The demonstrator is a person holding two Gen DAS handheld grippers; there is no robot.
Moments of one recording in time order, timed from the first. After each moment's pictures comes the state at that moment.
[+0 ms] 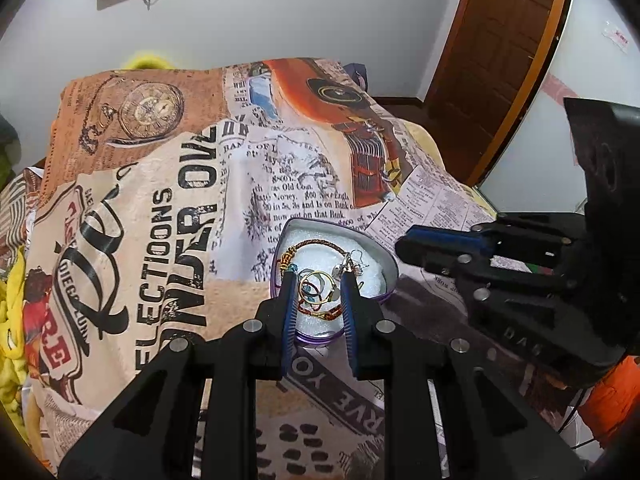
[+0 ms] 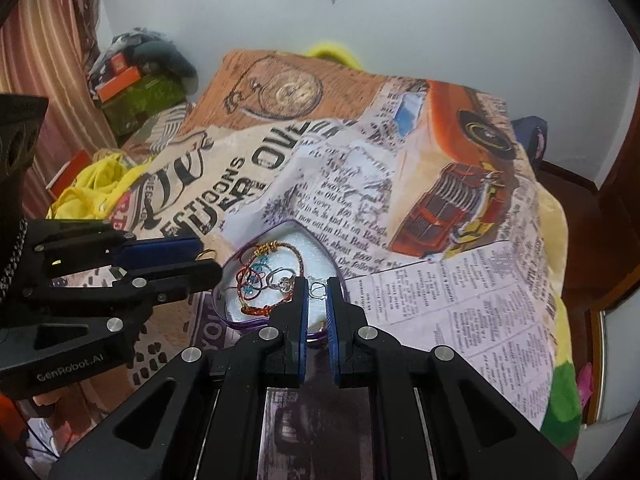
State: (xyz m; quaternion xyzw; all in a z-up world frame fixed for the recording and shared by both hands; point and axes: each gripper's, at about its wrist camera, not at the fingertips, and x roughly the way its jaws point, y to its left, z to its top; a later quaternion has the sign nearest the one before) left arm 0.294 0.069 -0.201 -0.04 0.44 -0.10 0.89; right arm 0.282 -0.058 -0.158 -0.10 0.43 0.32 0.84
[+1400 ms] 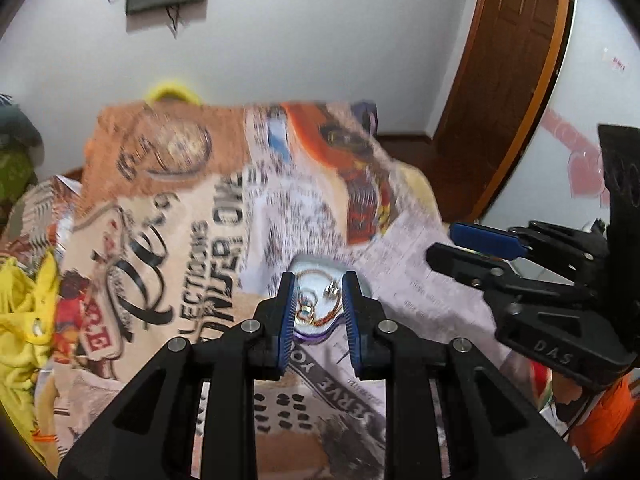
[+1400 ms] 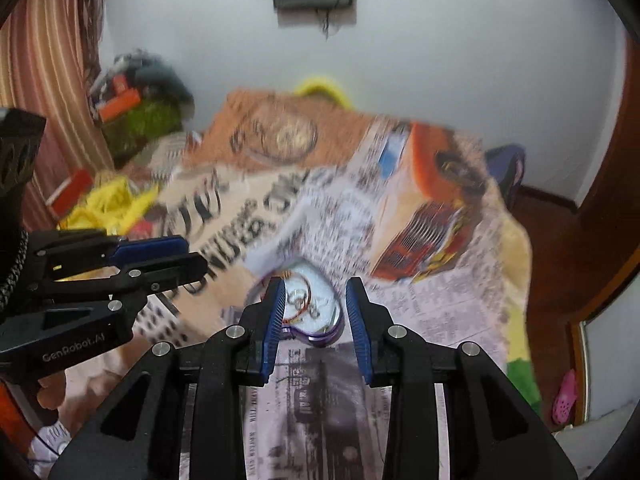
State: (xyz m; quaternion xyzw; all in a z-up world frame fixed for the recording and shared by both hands) left arm 0.240 0.071 -0.119 -0.06 0.37 -0.06 0.92; right arm 0.236 -0.081 -0.074 -0.09 0.36 0.29 0.88
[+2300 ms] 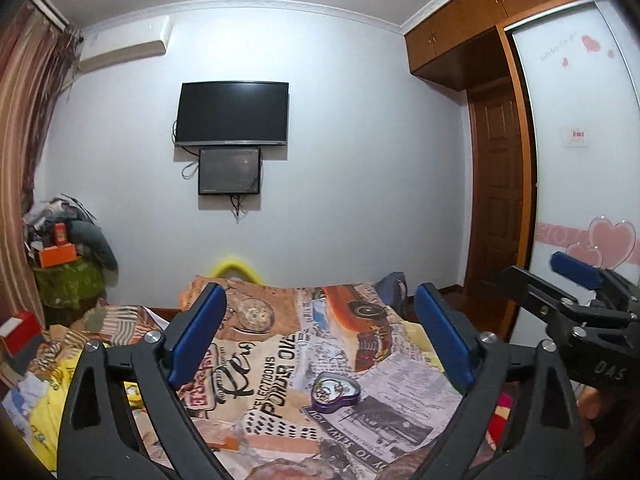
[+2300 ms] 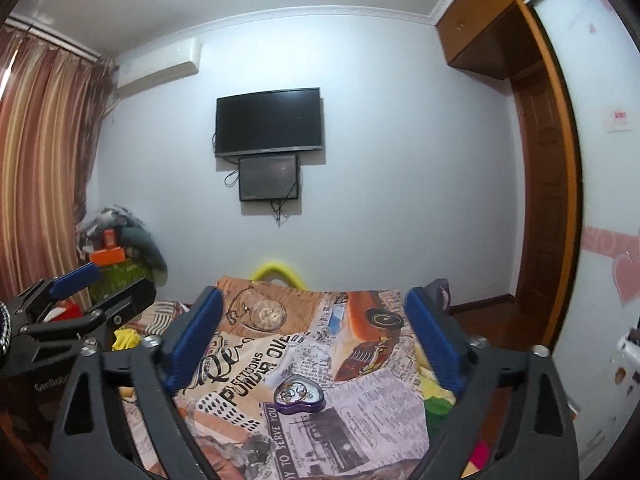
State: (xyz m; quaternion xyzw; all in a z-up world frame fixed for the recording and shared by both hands) left arm 0.011 0.030 0.019 0.00 0.06 0.04 1.00; right arm 0.043 -0.137 0.052 0.01 0.07 0.19 0.98
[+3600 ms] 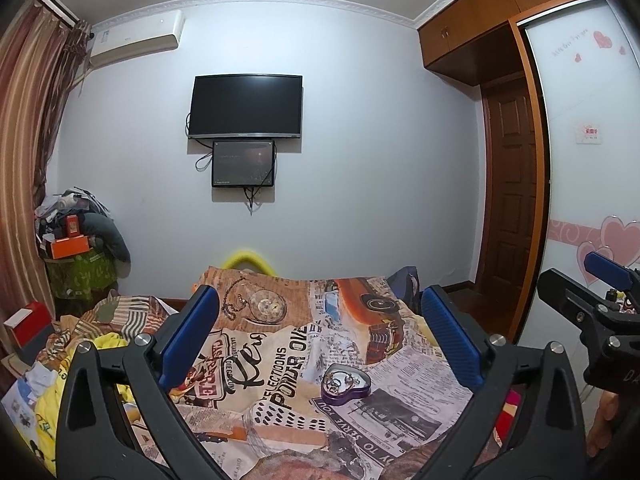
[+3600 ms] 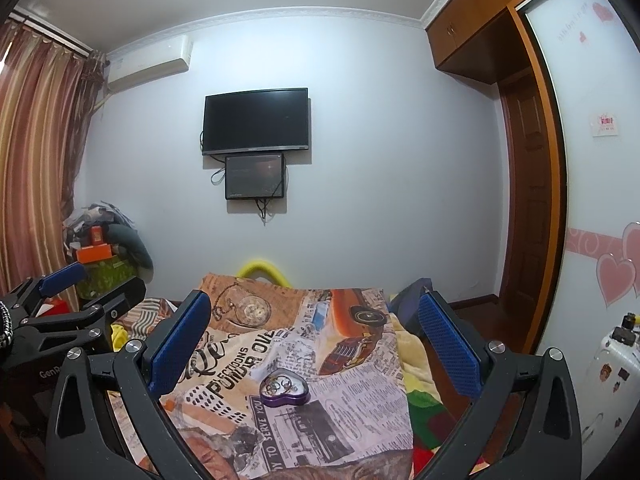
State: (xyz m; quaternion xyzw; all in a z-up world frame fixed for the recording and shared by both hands) left arm 0.006 0.031 0.010 -0.01 0.07 0.07 1.00; right arm 0.023 -0.150 0.050 -0.01 0.07 0.17 0.98
